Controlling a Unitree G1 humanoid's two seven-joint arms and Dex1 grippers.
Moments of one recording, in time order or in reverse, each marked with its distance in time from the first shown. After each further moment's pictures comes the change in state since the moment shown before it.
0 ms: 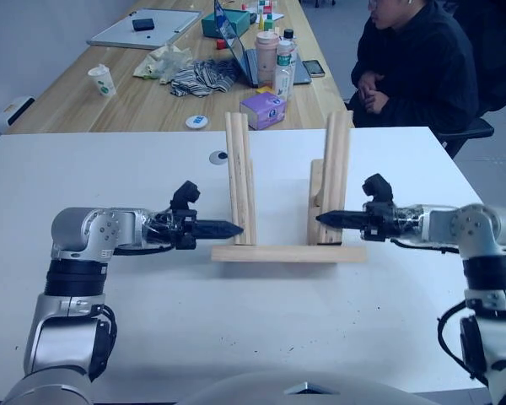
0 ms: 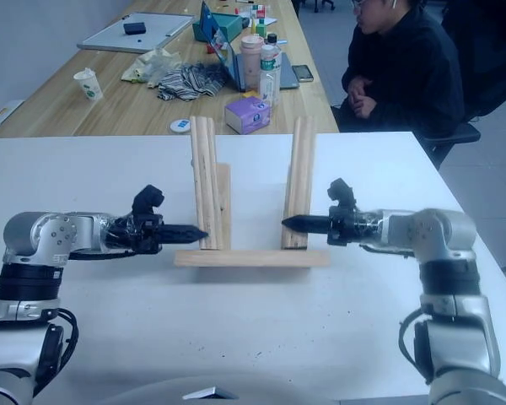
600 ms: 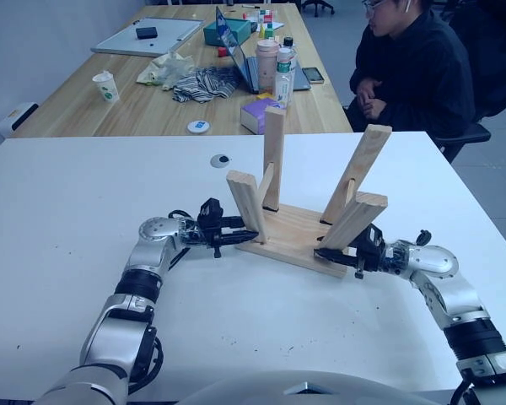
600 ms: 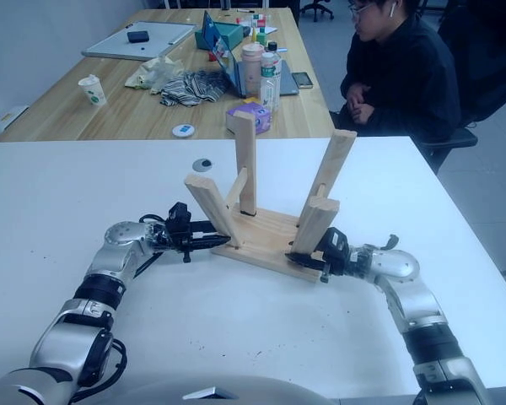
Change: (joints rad) left arm 0.054 -0.283 -0.109 0.599 0.520 -1.591 -0.280; right arm 0.535 0.032 0.200 -0.245 -0.467 -1.384 0.204
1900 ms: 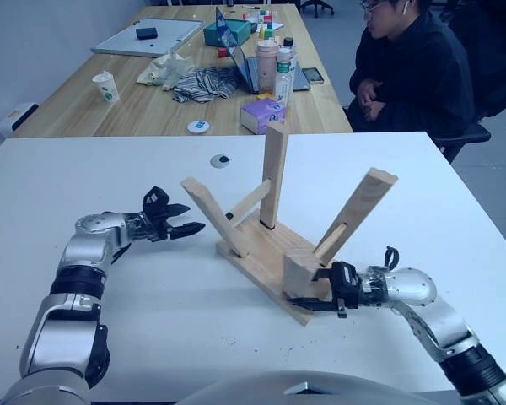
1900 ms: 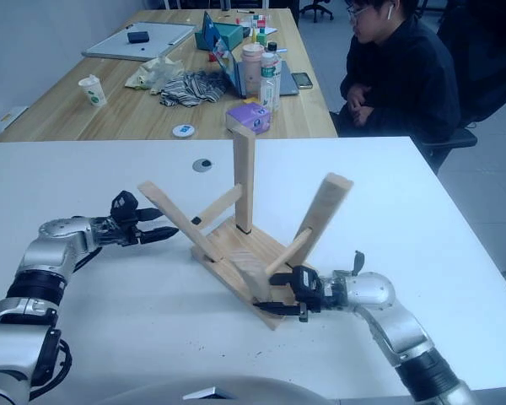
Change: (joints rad) left arm 0.044 0.269 0.029 -0.034 0.020 0.179 0.170; right arm 0.094 -0.050 0.203 -0.136 -0.149 -0.278 0.031
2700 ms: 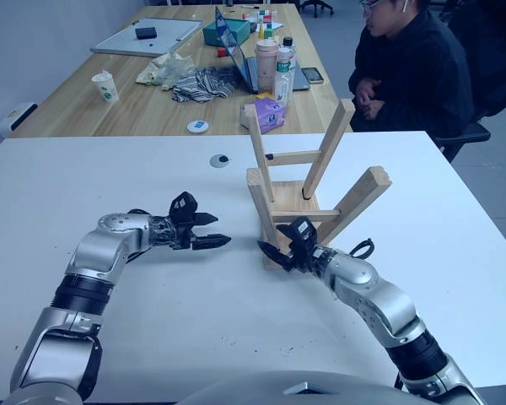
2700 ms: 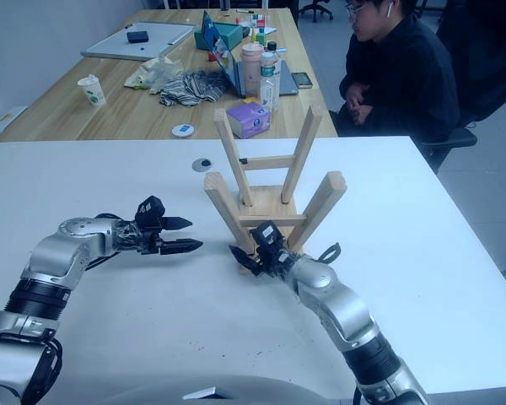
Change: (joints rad) left arm 0.044 0.035 -0.080 -0.389 -0.127 0.422 0.125; right arm -0.069 0.324 0.122 -0.252 0.021 0.699 -0.840
